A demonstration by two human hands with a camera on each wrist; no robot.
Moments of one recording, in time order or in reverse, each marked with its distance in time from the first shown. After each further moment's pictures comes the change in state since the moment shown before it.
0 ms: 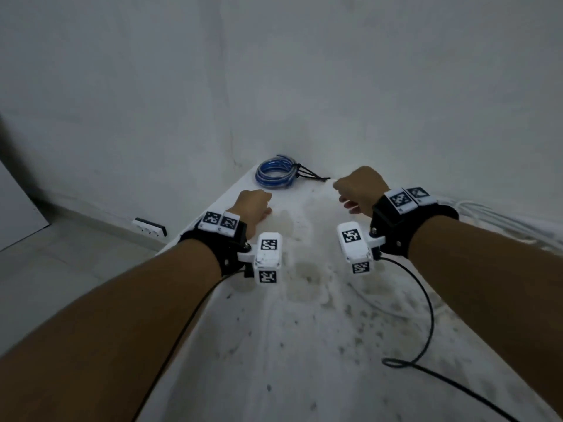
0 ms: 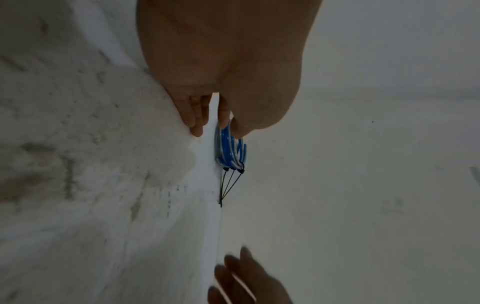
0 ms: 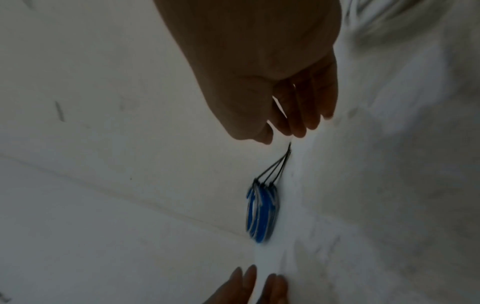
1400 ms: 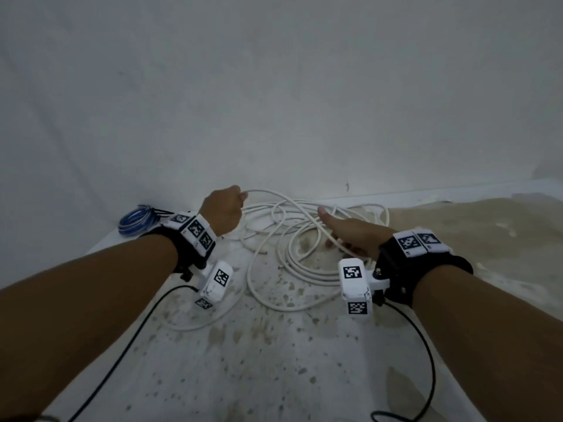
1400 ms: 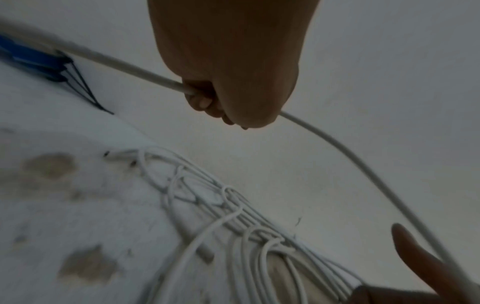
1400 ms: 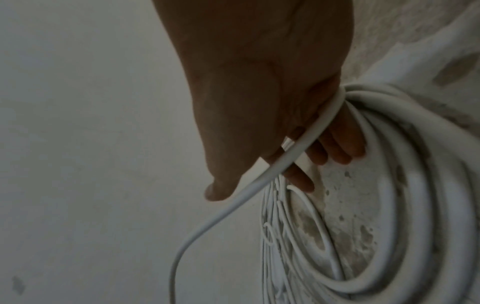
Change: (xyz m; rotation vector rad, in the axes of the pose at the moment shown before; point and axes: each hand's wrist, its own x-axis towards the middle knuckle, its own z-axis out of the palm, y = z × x) left_hand -0.126 0.011 0.256 1.269 -0.131 0.990; right_hand -0.127 0.242 -0.277 0.067 -0.204 0.153
